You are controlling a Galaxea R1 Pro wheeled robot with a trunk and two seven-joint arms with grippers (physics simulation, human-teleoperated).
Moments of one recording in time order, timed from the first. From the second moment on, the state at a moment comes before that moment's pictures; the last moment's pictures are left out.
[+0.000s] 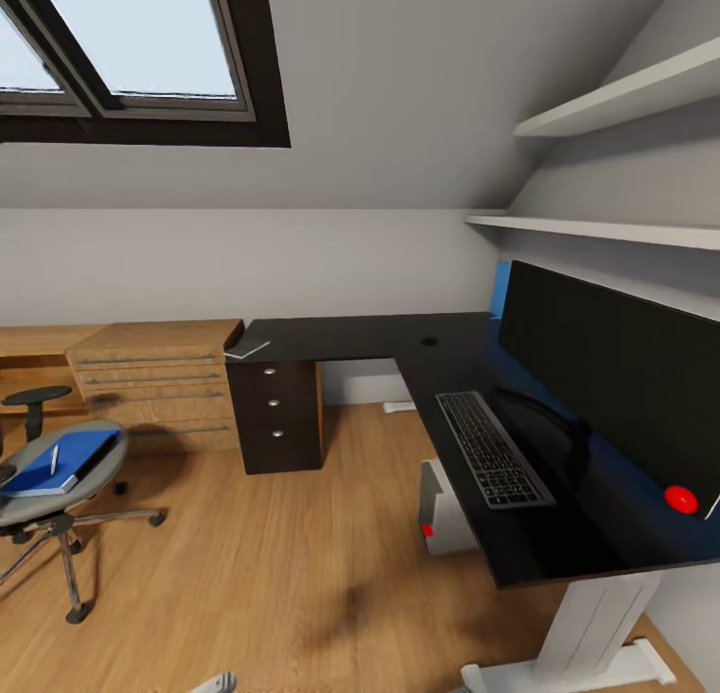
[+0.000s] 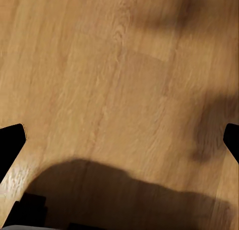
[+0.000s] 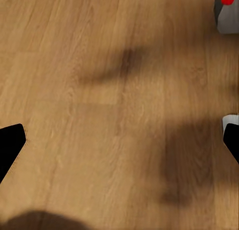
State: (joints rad) left arm -0.37 0.05 -0.02 -0.14 0.46 0.06 -0.12; right arm -0.25 0.14 0.32 -0.24 -0.13 -0.36 -0.01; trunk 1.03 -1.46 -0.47
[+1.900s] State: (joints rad) left arm -0.37 0.04 -0.03 -0.04 0.40 -0.47 -0.12; right arm -0.25 0.13 0.32 -0.24 -0.13 -0.49 -0.01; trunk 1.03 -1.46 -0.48
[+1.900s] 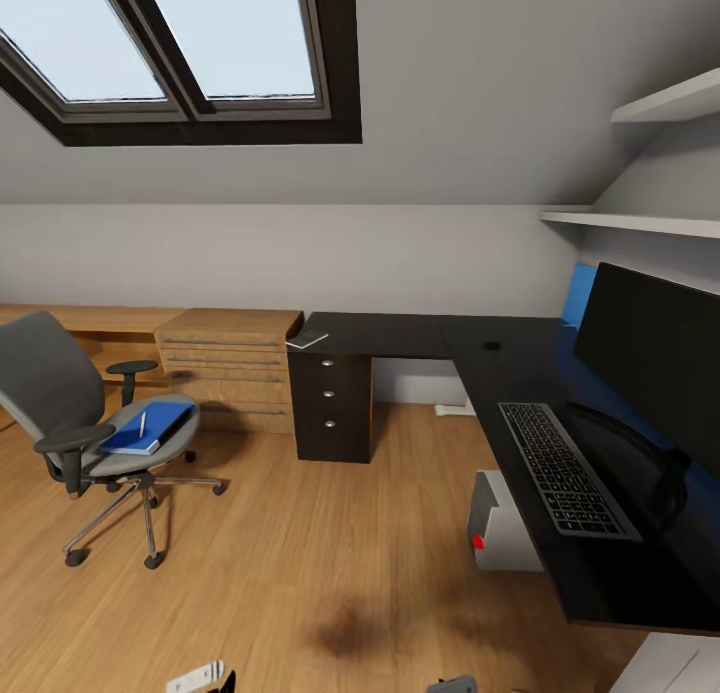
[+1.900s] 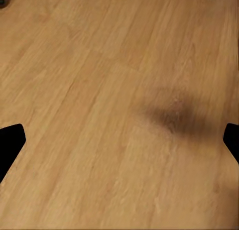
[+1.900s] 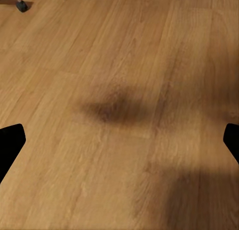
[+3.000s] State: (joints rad) left arm -0.37 0.02 -0.03 -0.02 0.34 -0.52 -0.12; right arm -0.25 0.13 0.32 -0.24 -0.13 -0.48 -0.07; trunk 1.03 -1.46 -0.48
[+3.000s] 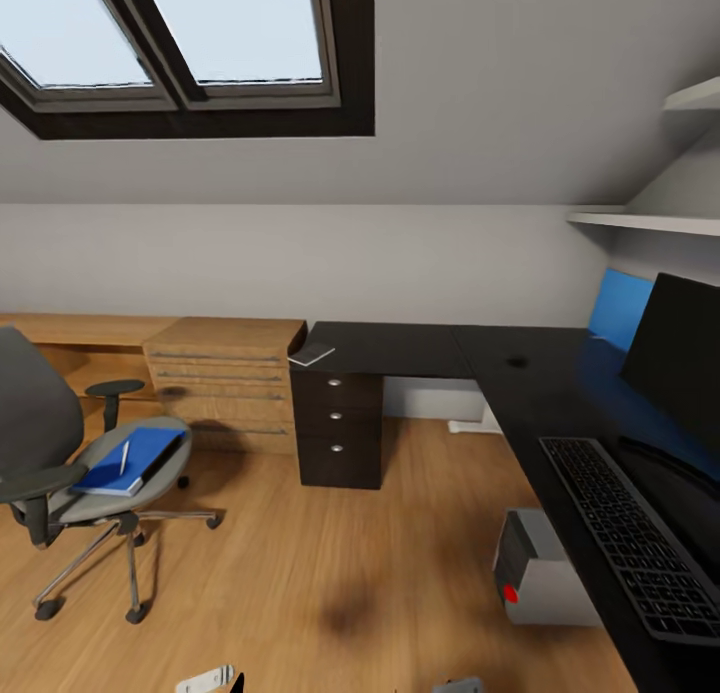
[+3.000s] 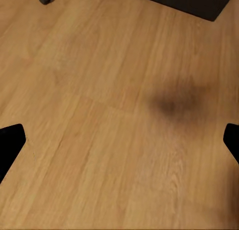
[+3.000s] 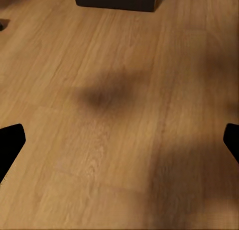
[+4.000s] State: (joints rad) left arm -0.37 0.02 -0.03 -0.02 0.34 -0.44 -0.12; right arm -0.25 0.13 0.32 -0.23 -0.12 -0.49 -0.07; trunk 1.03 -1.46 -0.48
